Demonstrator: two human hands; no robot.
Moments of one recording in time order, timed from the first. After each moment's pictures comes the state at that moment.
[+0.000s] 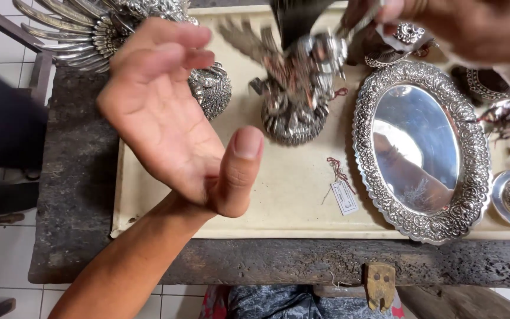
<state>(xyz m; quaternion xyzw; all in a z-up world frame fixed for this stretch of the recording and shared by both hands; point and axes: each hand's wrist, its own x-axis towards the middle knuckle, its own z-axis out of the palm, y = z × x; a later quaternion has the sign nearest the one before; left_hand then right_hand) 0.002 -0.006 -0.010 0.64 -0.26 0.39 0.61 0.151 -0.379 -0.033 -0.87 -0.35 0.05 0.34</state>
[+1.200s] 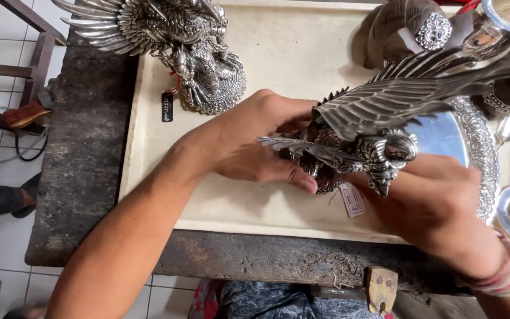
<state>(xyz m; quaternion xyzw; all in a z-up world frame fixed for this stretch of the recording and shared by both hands) 0.043 0.018 -0.020 0.66 -0.50 -0.16 0.54 -0.046 -0.249 -0.038 -0.88 -0.32 -0.09 0.33</state>
